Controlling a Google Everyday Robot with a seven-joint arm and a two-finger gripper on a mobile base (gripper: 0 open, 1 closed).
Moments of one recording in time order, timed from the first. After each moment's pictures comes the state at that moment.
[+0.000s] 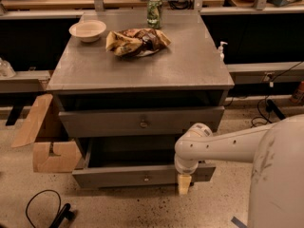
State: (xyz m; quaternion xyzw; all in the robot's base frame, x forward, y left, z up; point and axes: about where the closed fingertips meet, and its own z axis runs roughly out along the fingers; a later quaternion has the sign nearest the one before) arm 0.537 -0.131 0.440 -0.70 0.71 -0.03 0.07
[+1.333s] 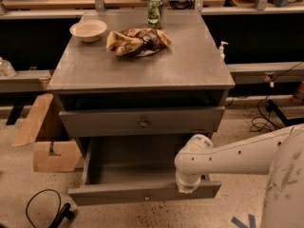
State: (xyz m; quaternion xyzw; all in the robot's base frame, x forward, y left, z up) arm 0.469 -0.130 0.438 -0.69 0.72 -0.01 0.03
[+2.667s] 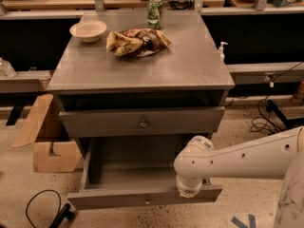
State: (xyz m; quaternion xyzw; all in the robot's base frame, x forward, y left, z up) arm 0.438 -0.133 0.454 -0.68 0.74 -0.01 0.00
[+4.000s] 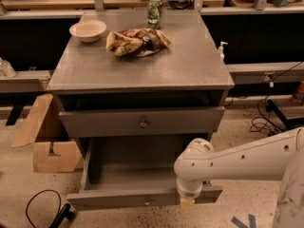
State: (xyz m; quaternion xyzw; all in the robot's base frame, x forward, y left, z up) arm 0.436 -0.133 0.452 -0.68 0.74 -0.01 0.00
